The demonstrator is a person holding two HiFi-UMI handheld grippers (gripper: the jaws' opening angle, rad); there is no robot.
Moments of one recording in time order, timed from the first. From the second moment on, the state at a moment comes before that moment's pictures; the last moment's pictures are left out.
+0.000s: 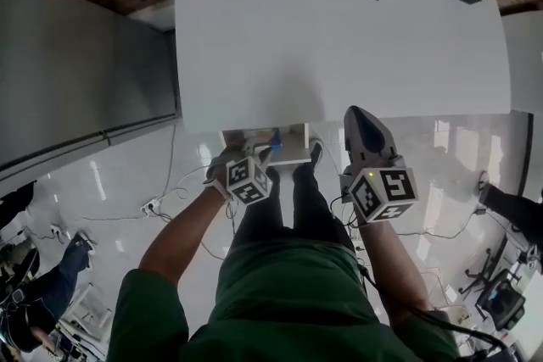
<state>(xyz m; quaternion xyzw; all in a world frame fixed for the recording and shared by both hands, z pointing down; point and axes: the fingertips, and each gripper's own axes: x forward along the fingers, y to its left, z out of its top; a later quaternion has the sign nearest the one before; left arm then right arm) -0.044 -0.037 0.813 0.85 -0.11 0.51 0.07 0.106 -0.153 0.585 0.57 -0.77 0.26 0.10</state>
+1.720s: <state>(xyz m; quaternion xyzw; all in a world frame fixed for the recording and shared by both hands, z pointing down) -0.061 -0.195 0.253 0.86 -0.51 -0.01 -0.08 0.105 -0.179 0.257 0.57 -0.82 -0.06 -0.04</state>
